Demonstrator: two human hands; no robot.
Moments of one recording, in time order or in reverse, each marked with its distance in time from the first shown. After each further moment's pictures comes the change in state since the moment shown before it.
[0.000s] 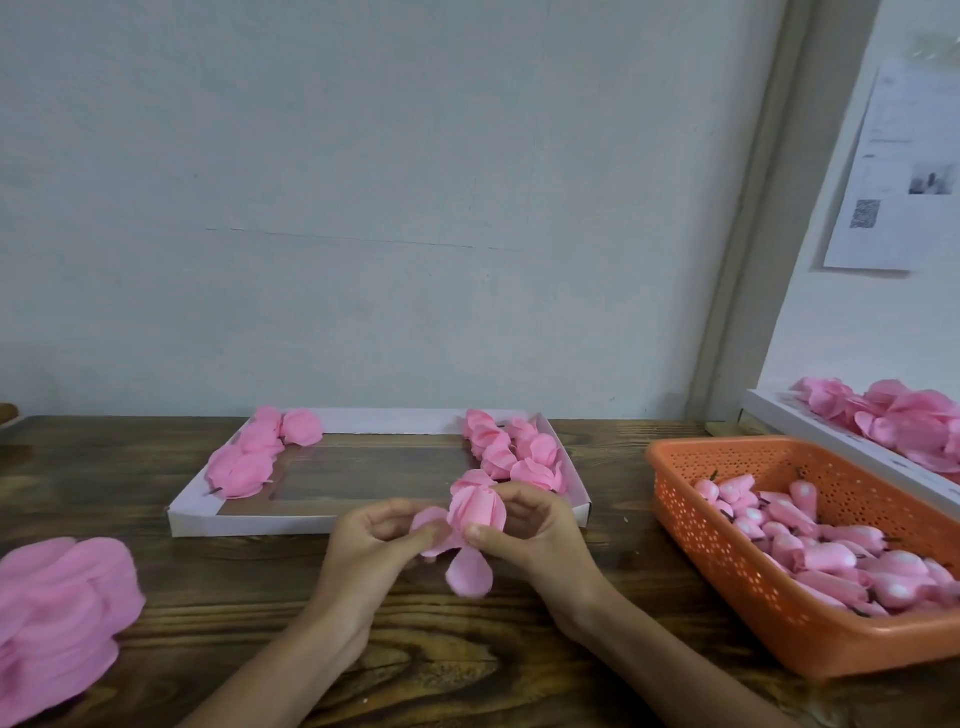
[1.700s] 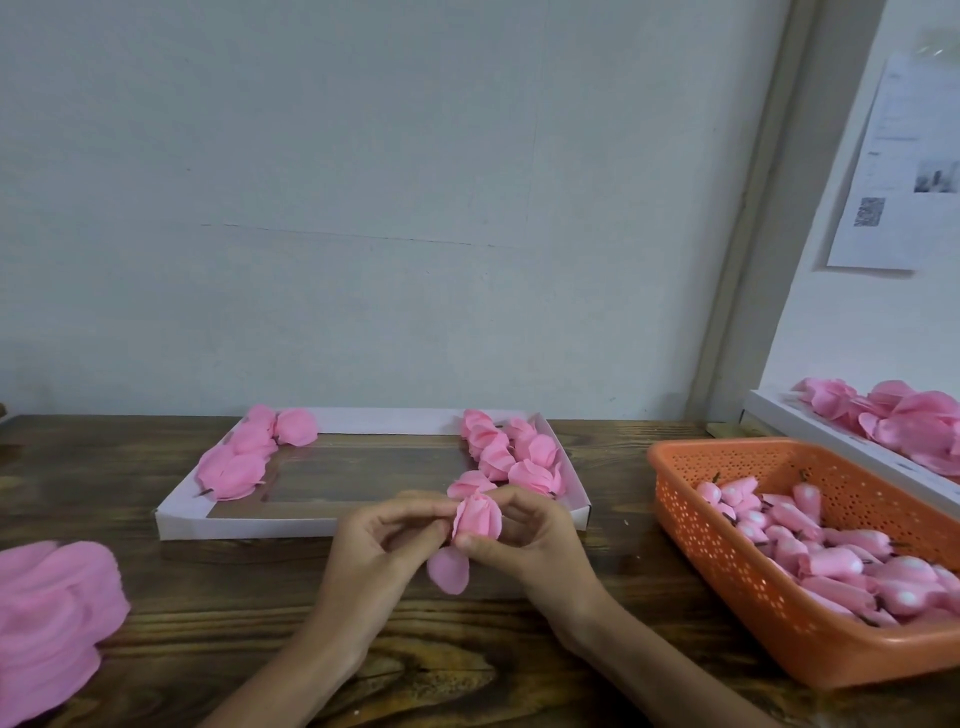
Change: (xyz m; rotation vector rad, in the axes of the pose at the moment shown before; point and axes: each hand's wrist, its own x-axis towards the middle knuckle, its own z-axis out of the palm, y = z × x) left_hand -0.013 0.015 0.012 -0.024 -0.070 0.311; right_hand 0.001 0.001 0.004 -0.025 0.018 -0.070
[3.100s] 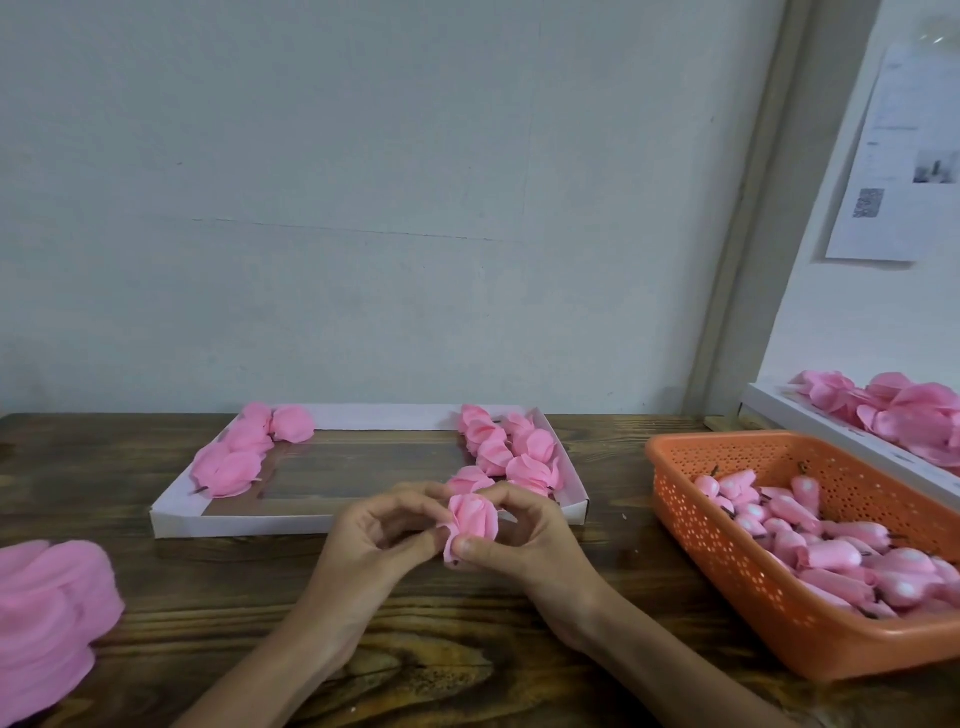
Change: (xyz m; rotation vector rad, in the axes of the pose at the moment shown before) left_hand 0.004 0.000 -0.007 -0.085 -0.085 -0.074; right_hand -0.003 -0.007 -0.001 0.057 -0.094 0.099
